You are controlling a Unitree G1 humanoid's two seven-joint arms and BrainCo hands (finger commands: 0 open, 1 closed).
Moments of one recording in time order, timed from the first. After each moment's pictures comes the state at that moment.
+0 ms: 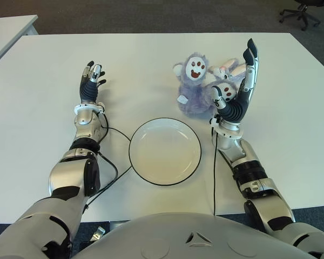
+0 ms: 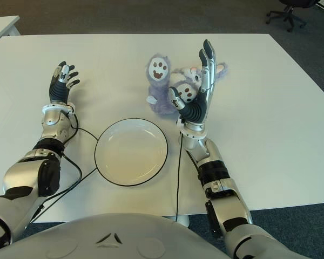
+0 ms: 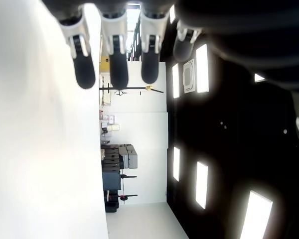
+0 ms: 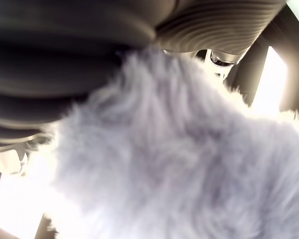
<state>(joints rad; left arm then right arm) -0.61 0.24 0.30 1.14 -0.12 -0.54 -0.06 -0.32 -0.23 0.18 0.38 -0.77 -0.89 -1.07</state>
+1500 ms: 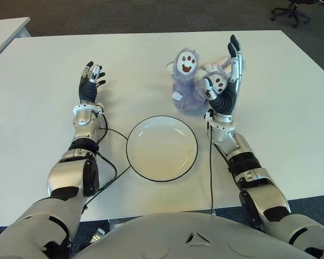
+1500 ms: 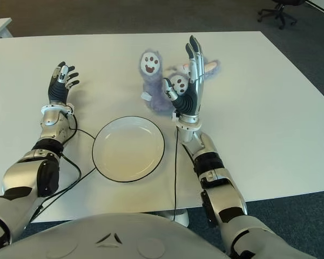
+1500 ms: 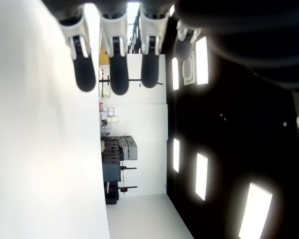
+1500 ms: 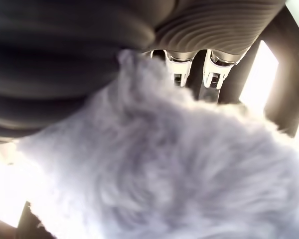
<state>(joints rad) -0.60 0.25 0.30 1.13 -0.12 -0.54 -0.06 -0.44 -0.19 0.18 0.60 -0.77 -0.89 -1.02</state>
